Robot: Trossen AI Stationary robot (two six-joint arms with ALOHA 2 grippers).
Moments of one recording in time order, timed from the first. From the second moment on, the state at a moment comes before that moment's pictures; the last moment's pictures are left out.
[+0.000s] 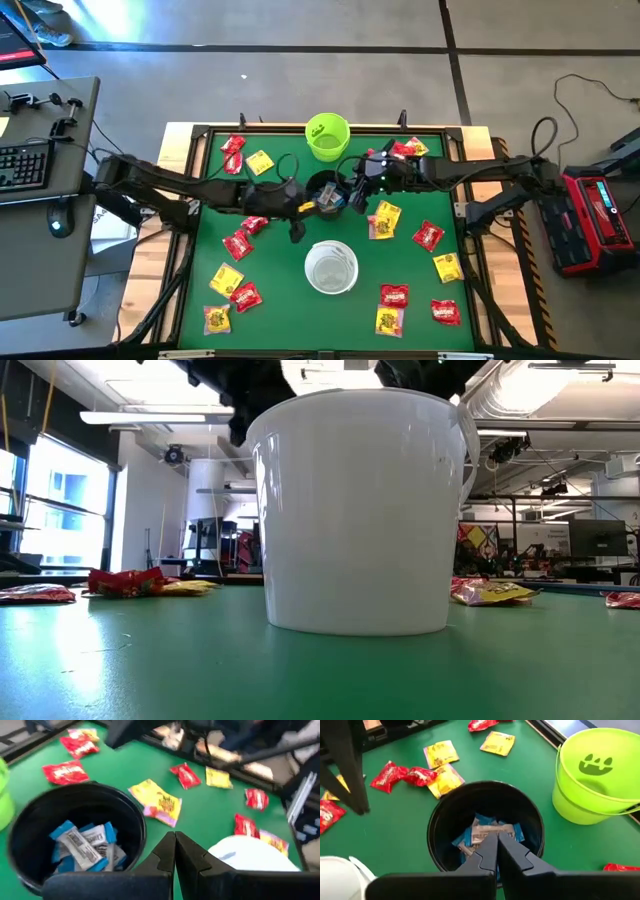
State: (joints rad) left arm -0.10 1.40 0.95 -0.05 -0.23 -0.40; right arm -0.08 1.41 1.13 -0.43 0.21 0.31
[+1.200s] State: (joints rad) left arm -0.12 1.10 0.62 -0.49 -0.25 -0.59; right arm 0.03 1.37 1.13 -0.45 0.39 0.31
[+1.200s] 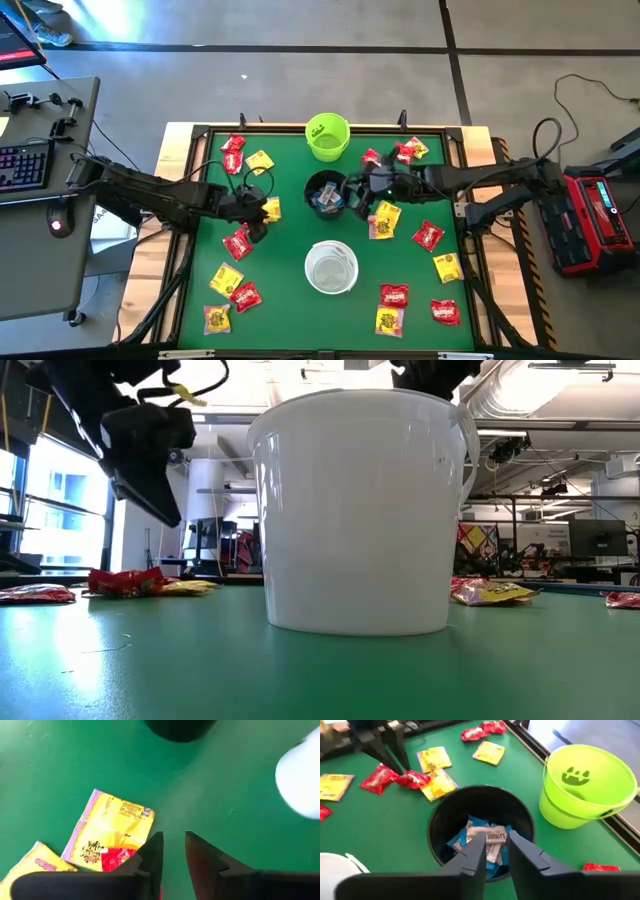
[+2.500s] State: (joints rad) left arm -0.19 1.54 0.62 -0.41 -0.48 -0.25; right arm 0.04 1.37 1.14 -0.45 0.48 0.28
